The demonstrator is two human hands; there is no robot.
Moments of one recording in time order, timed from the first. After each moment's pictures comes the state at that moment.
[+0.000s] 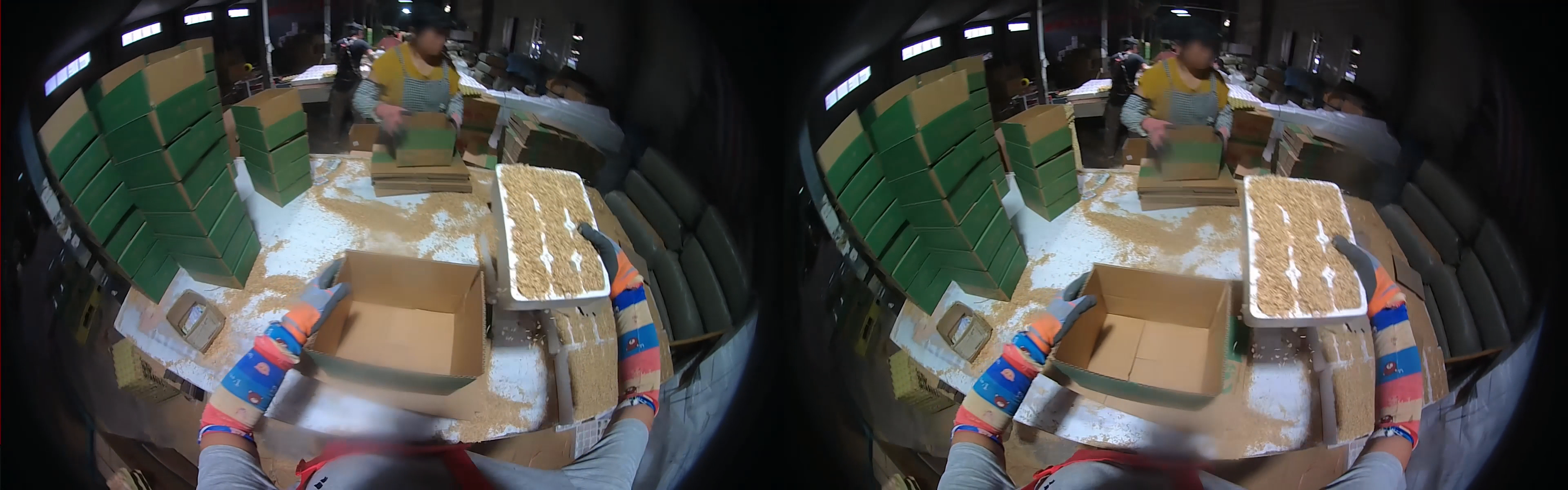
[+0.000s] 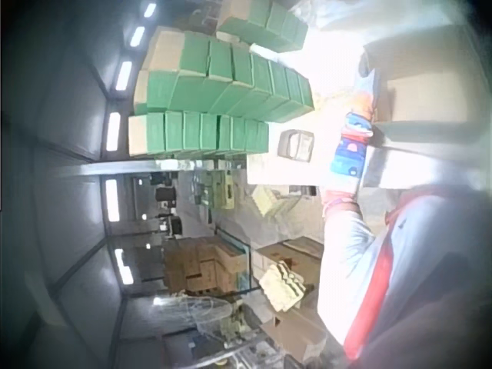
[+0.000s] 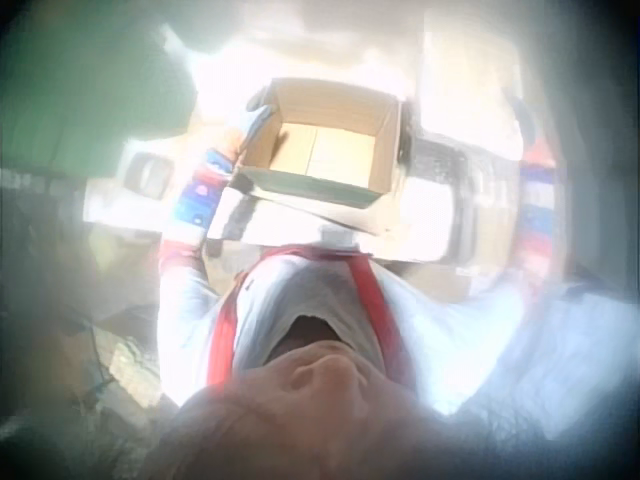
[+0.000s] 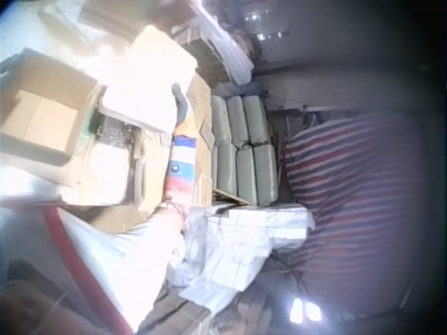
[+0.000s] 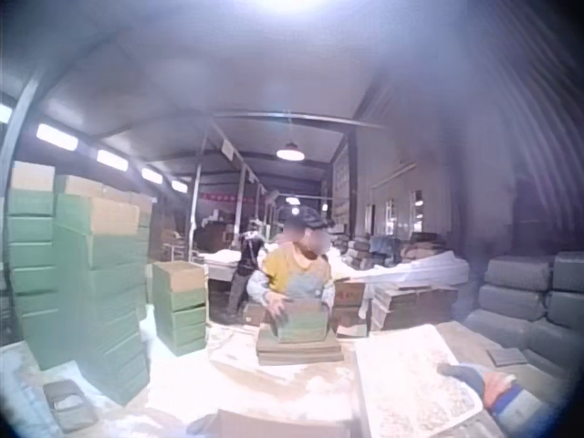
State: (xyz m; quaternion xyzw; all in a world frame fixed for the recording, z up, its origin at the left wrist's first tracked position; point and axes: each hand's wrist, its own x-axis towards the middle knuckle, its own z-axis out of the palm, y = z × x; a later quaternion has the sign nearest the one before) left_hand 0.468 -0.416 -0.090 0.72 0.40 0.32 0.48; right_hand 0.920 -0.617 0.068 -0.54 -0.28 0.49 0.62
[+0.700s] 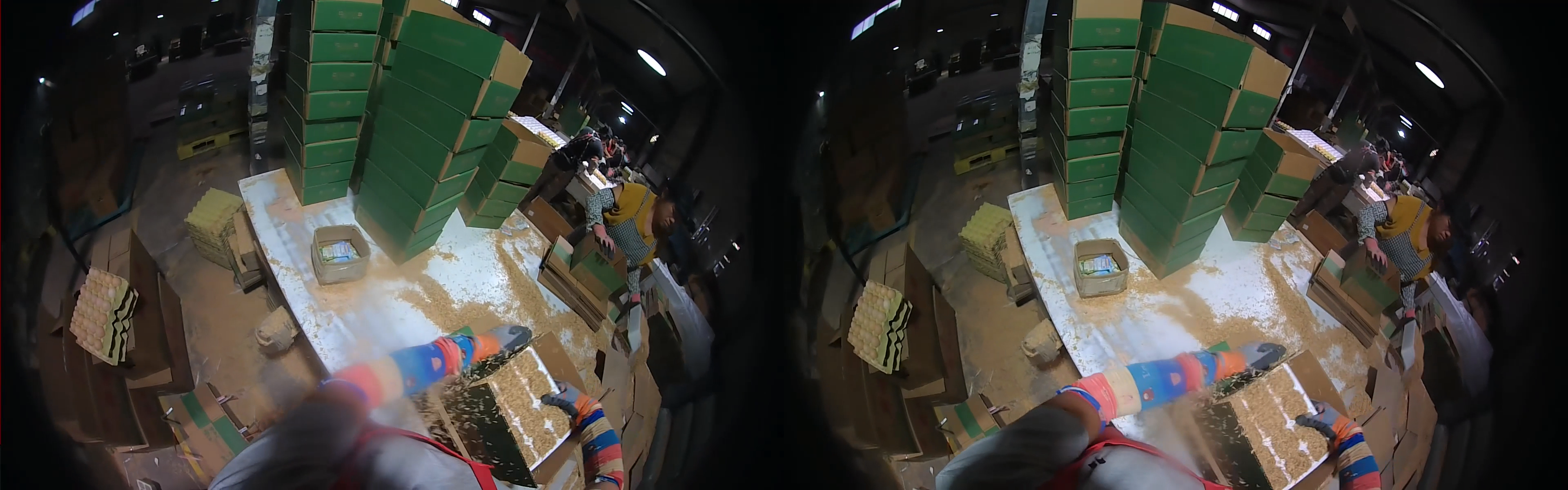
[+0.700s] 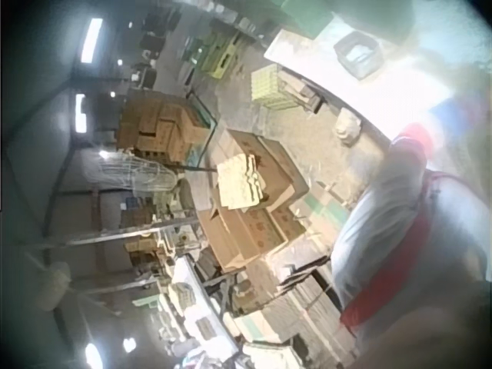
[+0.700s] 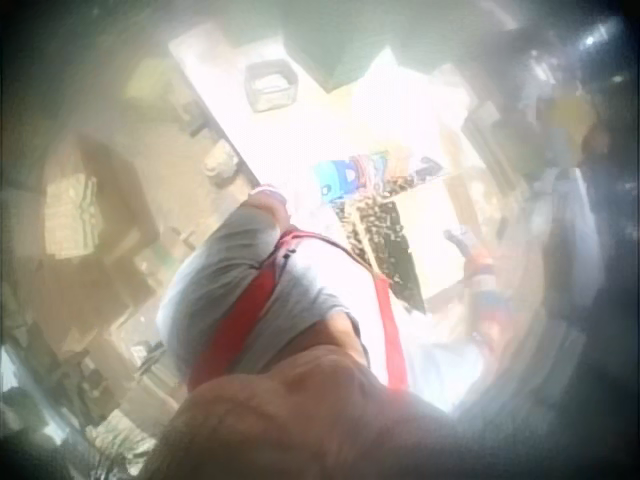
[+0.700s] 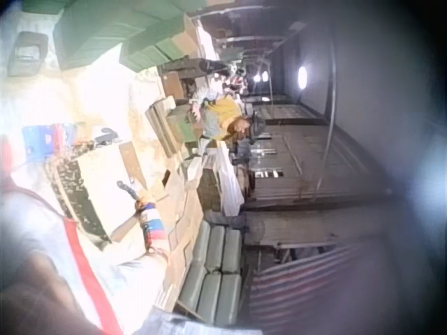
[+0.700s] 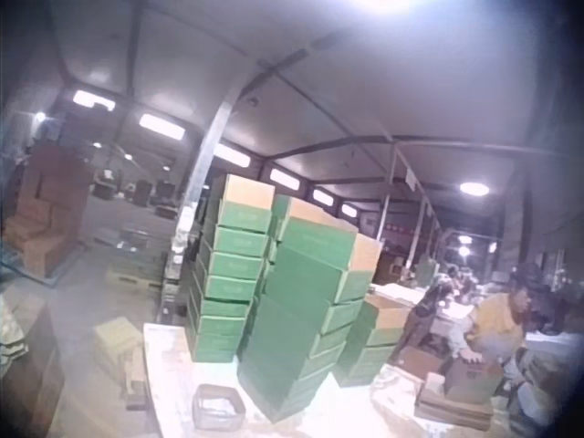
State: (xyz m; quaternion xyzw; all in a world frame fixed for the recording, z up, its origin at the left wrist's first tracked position) left_hand 0.493 -0.381 -0.138 0.62 0.28 0.37 0.63; right_hand 0.785 -0.465 -0.064 -0.59 -0.66 0.45 0.02
